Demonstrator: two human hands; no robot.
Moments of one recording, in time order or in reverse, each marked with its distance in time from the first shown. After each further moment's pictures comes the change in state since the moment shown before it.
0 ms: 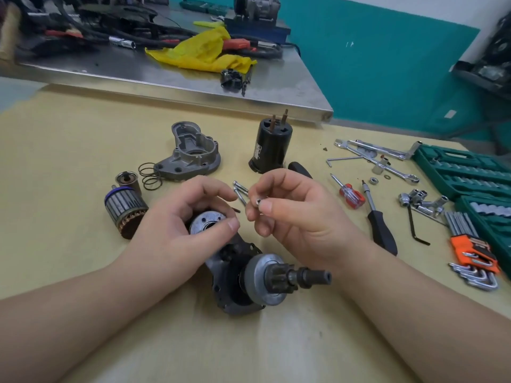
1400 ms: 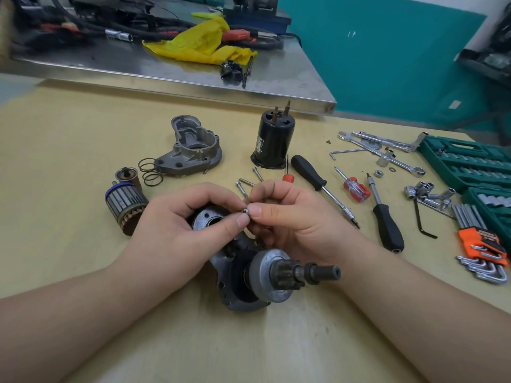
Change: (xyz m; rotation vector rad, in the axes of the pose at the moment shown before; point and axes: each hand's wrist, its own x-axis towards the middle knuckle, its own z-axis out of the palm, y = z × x) left_hand 0.001 -0.005 0.000 0.034 0.036 0.077; right_hand -0.001 0.006 0.004 -0.023 0.050 0.275
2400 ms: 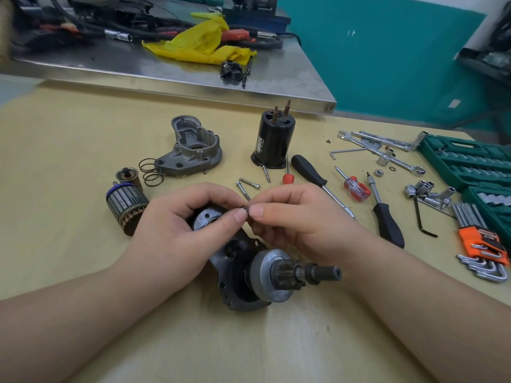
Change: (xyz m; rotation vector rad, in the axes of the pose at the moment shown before) left_hand 0.000 -0.002 0.000 0.039 0.007 0.049; right_hand -0.002 -0.005 -0.008 -0.348 -0.017 -0.051
